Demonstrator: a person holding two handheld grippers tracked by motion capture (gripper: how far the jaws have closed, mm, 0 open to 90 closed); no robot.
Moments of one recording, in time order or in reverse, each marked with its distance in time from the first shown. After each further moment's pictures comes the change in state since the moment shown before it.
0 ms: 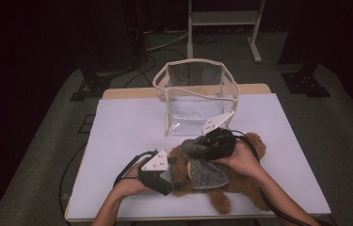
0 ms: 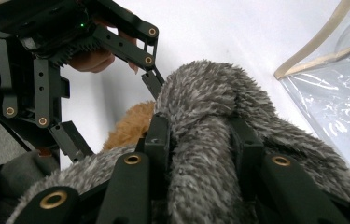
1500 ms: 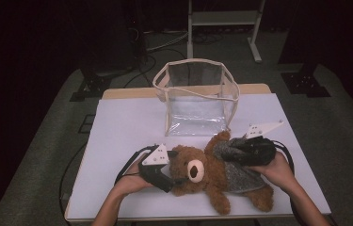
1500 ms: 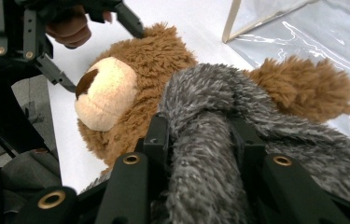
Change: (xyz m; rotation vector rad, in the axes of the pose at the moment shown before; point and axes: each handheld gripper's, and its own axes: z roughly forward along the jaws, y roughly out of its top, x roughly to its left) left arm 0.007 0.016 0.001 -0.029 0.043 -0.061; right arm -0.013 -0.082 -0.066 -0.133 -0.079 0.148
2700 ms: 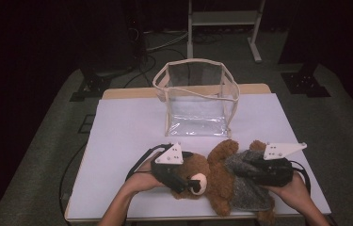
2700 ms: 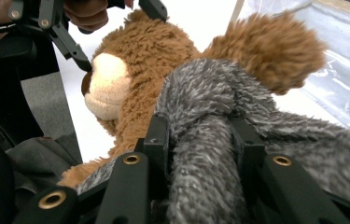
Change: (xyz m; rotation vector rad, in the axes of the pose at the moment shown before) left arm -0.013 0.030 0.014 0.010 -0.090 0.044; right arm 0.028 -0.039 -0.033 -0.063 -0.043 -0.033
